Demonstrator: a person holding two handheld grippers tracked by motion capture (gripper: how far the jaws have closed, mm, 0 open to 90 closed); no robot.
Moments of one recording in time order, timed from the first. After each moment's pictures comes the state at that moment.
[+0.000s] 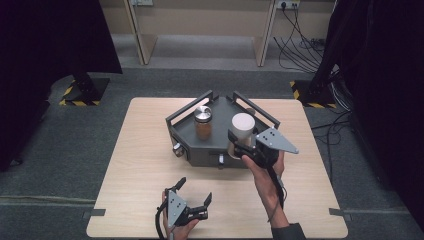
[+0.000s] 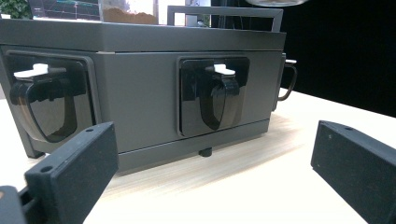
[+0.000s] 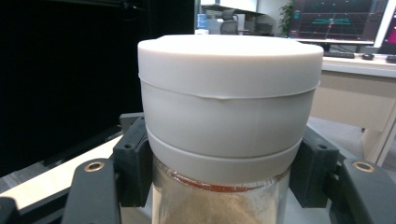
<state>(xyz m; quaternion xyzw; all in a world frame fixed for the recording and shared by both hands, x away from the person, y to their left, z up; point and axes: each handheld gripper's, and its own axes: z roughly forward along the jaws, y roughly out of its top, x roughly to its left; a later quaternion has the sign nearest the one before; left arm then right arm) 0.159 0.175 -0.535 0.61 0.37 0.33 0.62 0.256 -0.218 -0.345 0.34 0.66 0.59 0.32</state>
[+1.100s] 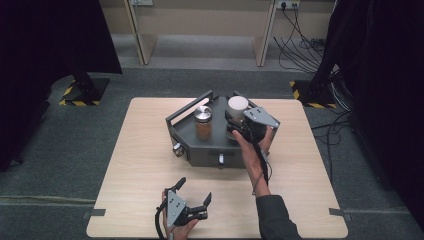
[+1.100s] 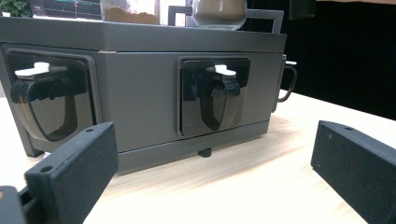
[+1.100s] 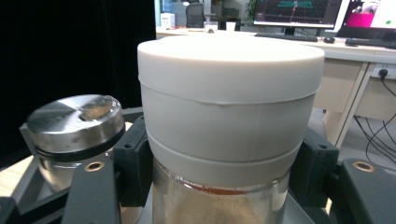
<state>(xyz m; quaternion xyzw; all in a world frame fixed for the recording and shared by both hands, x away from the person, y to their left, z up) 0.159 0.176 -0.535 0.61 0.37 0.33 0.62 0.323 -0.179 -0.352 0.39 0.65 0.54 0.35</state>
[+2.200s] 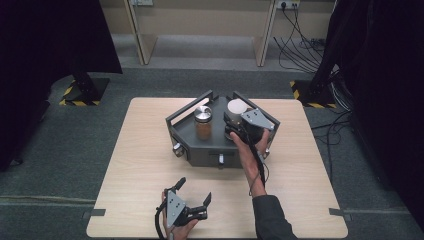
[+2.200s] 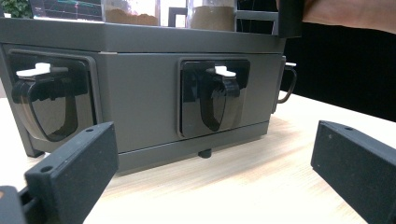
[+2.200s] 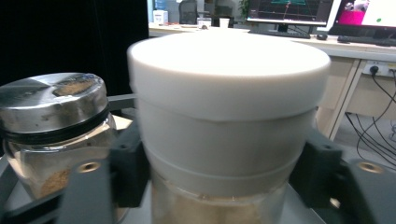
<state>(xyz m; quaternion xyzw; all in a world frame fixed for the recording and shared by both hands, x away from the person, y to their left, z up) 0.158 0.176 -0.536 0.61 0.37 0.33 0.62 0.327 -0.172 -0.369 0.40 0.65 0.53 0.36</state>
